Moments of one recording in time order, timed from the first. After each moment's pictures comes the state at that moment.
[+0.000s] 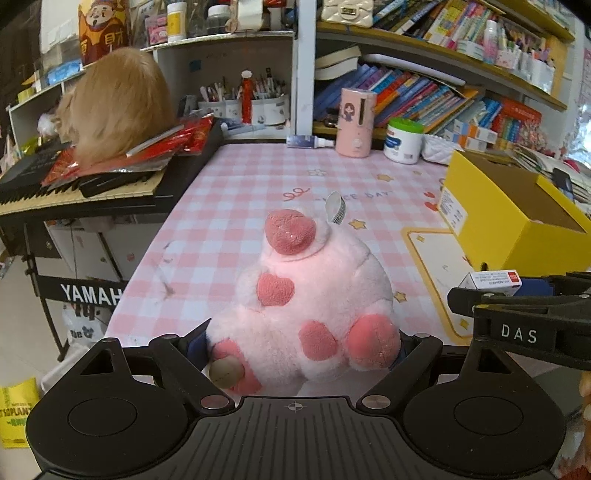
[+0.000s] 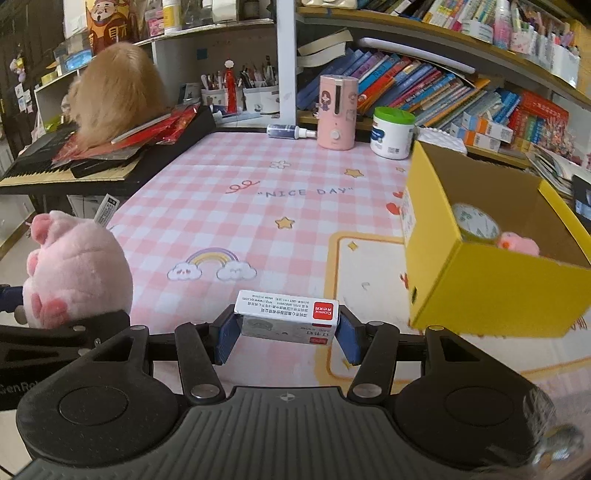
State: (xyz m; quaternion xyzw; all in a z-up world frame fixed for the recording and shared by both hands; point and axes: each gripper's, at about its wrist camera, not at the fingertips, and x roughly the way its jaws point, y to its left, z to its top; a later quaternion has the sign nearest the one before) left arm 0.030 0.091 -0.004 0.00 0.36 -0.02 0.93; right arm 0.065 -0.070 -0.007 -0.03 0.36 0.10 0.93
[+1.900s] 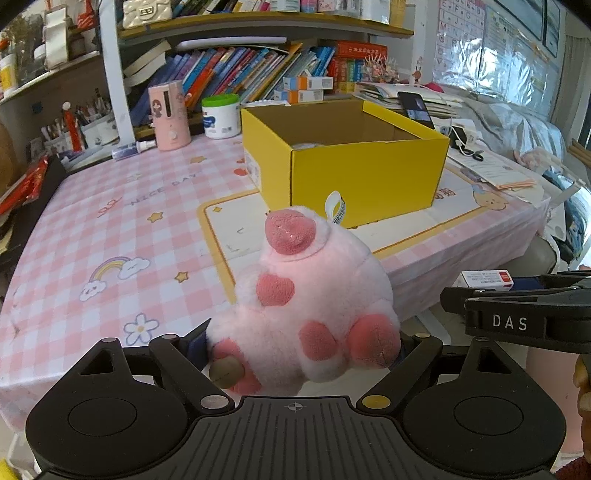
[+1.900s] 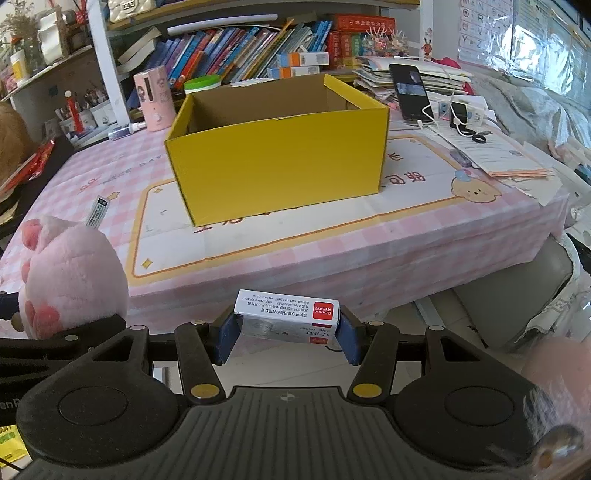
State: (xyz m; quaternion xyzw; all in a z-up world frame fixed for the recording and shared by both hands) left arm -0.005 -0.066 -0.014 0.09 0.37 -0.21 0.90; right arm -0.045 -0.229 -0.024 0.09 0.39 -0.09 0.91
